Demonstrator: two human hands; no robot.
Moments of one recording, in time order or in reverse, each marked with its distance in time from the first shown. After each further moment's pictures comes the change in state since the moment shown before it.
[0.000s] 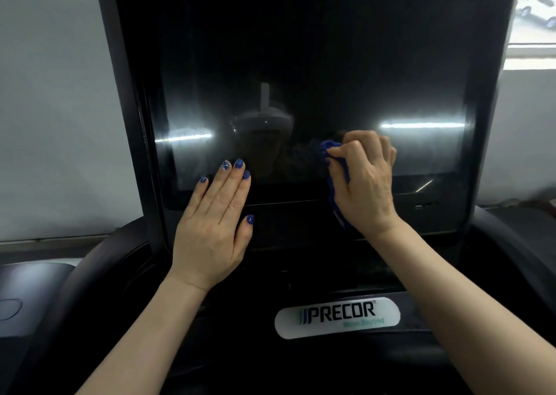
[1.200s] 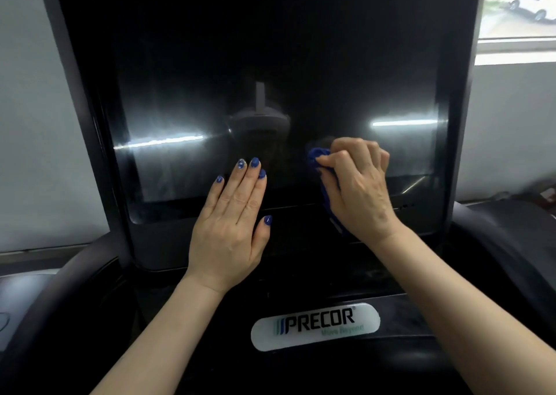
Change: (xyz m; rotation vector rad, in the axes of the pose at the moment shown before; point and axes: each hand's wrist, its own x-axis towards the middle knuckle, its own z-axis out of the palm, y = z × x) left_hand 0.030 0.050 0.021 -0.032 -0.001 0.021; right_hand -0.007 0.030 -0.016 -0.054 -0.015 -0.080
